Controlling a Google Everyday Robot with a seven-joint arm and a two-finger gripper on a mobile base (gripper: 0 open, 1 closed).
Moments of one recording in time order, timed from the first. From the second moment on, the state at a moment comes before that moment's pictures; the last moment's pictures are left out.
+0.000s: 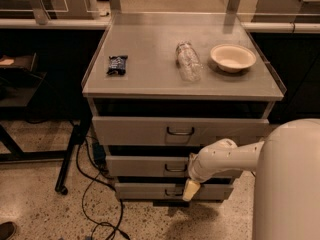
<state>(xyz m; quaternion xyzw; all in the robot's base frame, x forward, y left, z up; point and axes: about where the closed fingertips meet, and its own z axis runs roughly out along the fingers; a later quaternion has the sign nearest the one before) 0.572 -0.126 0.418 -0.62 0.76 0.02 0.18</state>
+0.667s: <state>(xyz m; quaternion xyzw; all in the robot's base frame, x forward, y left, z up) 0.570 -0.118 0.396 -0.63 0.76 0.03 0.17</state>
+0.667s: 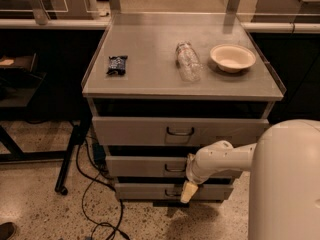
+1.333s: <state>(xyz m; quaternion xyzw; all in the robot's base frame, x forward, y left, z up) 0.532 -0.119 0.410 -0.63 0.76 0.07 0.15</state>
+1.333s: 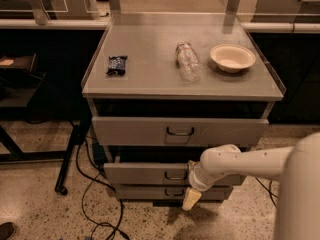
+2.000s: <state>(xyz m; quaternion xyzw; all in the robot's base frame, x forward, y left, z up) 0.475 -0.135 0.446 -0.63 0.75 0.12 0.15</state>
